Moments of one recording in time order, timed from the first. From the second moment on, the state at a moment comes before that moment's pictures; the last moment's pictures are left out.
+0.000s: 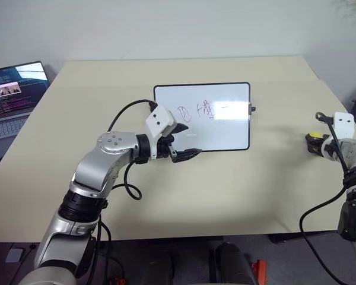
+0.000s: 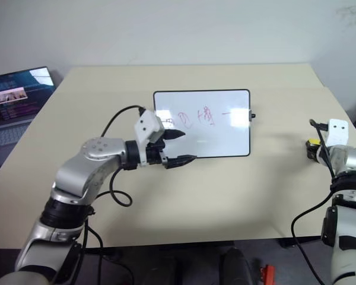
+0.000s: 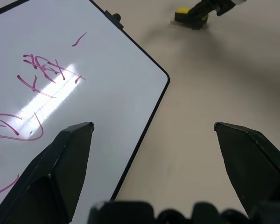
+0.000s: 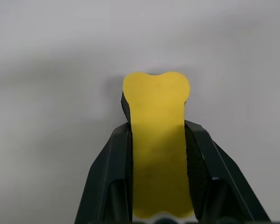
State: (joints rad) left arm -0.62 0.60 -0.15 -0.18 -0.35 0.65 -0.85; right arm -0.85 -0.68 -0.25 0.62 0.23 0.81 0.31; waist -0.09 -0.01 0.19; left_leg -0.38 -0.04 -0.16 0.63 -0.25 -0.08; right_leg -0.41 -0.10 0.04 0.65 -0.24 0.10
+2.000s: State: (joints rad) left arm -0.41 0.80 -0.01 -0.20 -0.29 0.69 -0.80; right arm -1.27 -0.06 0.61 0.86 -0.45 0.30 0.61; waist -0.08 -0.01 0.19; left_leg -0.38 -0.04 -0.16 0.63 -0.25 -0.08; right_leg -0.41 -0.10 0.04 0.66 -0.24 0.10
